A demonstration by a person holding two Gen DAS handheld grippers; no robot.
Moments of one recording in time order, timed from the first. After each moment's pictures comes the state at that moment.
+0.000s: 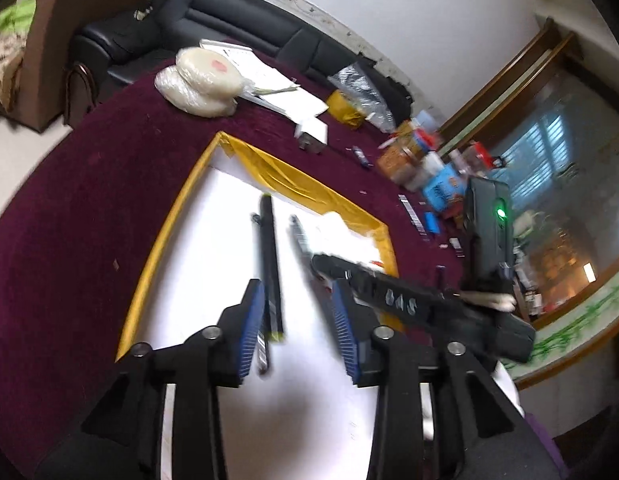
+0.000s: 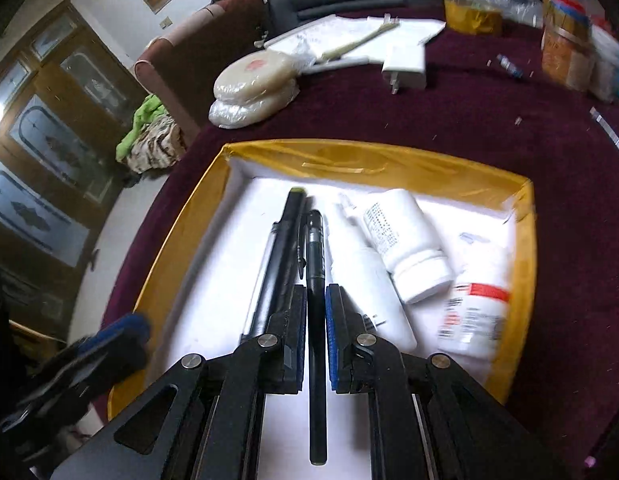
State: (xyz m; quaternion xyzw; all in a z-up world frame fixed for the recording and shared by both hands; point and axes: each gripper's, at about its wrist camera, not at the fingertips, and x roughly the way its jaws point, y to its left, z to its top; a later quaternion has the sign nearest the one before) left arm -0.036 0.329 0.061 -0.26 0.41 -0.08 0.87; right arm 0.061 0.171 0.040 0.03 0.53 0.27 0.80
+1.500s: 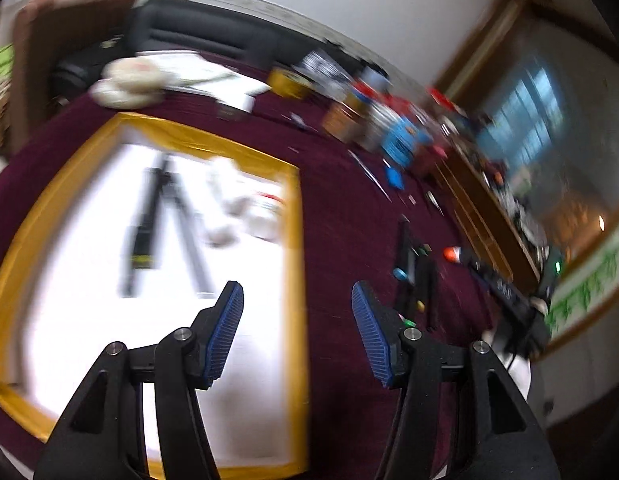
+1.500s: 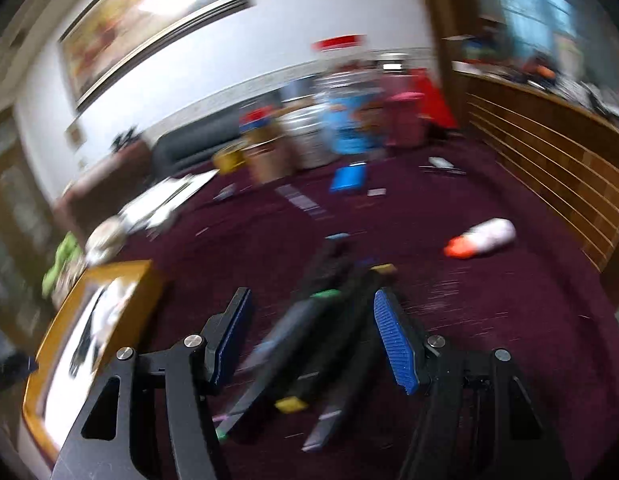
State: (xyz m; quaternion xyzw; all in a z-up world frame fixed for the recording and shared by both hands) left arm -0.098 0.219 0.083 -0.23 0.39 -0.08 0.89; right arm -0.010 -0.166 0.073 0.13 0.33 0.05 0.93
